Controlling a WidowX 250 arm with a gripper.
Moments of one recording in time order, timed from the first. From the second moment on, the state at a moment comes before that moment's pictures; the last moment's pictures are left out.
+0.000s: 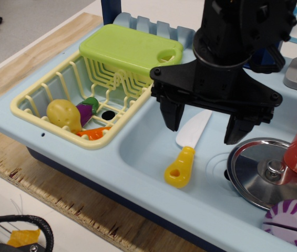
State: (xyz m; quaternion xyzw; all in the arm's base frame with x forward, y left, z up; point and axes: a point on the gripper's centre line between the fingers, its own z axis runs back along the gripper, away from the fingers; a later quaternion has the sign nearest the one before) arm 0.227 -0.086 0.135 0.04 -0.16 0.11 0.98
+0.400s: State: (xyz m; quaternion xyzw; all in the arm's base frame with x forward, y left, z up) arm 0.224 -0.084 0.122 0.05 -0.14 0.13 0.98
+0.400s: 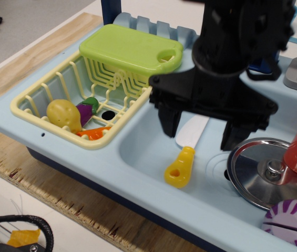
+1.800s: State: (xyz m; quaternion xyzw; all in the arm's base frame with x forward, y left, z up) arm 0.226 -0.081 0.060 0.01 -0.09 0.19 0.98
